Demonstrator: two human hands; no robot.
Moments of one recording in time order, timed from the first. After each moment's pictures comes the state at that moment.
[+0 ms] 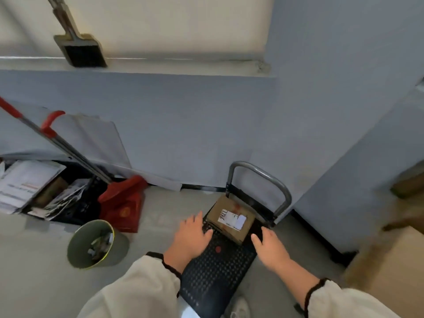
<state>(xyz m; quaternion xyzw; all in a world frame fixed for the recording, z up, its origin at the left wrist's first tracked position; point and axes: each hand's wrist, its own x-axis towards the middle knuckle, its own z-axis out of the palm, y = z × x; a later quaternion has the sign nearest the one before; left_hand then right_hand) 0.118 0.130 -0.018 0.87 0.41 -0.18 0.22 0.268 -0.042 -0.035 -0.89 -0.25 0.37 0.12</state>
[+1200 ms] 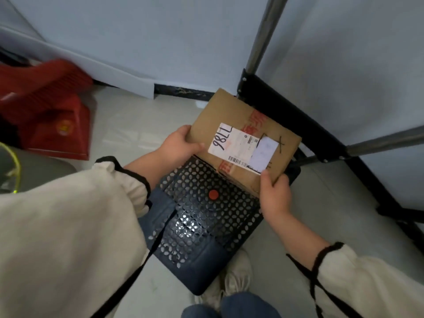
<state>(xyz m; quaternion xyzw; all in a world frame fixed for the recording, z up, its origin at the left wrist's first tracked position) 0.212 0.251 -0.374 0.69 0.47 -0.08 0.53 0.308 0.047 -0.408 -0.87 0.02 0.31 0.40</state>
